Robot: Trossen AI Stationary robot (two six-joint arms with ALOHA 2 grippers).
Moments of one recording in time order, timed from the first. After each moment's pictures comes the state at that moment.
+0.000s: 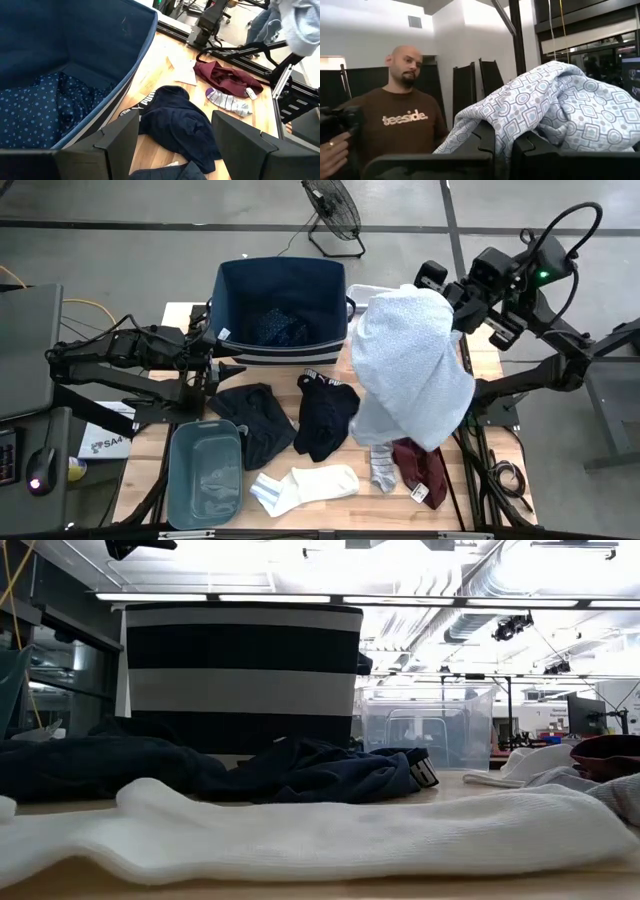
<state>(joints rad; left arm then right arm) -0.05 0.67 1.05 -0.79 -0.26 -0.42 -0.34 1.20 1.70 0.07 -1.00 0.59</state>
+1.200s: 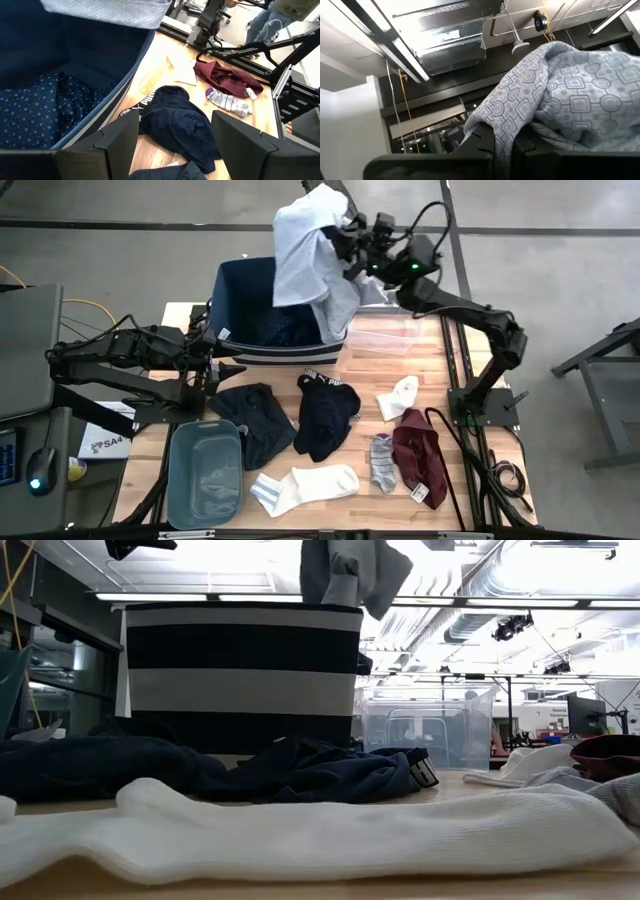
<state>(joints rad) -0.05 0.67 1.05 -0.79 -0.26 -0.42 -0.47 1.70 1.69 0.64 -0.19 0.50</state>
